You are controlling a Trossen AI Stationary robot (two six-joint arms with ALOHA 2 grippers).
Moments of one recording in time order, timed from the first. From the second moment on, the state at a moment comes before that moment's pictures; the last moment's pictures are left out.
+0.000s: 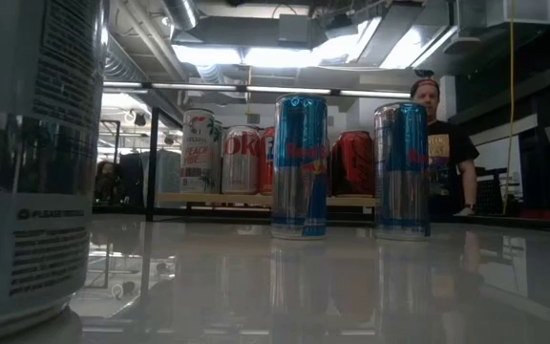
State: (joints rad) left arm -0.82 1.62 0.76 0.66 -0.48 -0.25; right arm 0.58 2.18 2.00 -0.80 0.45 0.49
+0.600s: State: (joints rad) left arm -0.76 1.61 1.13 -0.04 -0.45 -0.26; right arm 0.59 2.17 2.13 -1.12 0.44 0.52
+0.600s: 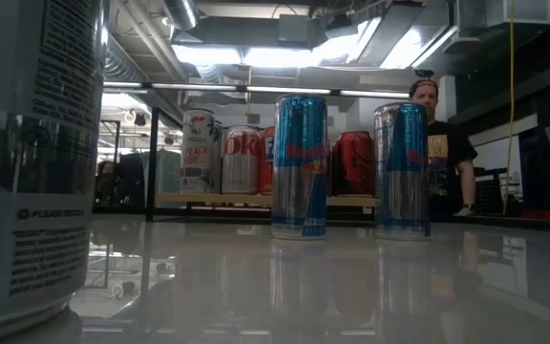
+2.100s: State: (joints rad) left arm -0.79 1.71 1.14 -0.17 -0.51 -0.46; right arm 0.59 2.17 2.13 -1.12 0.43 0.52
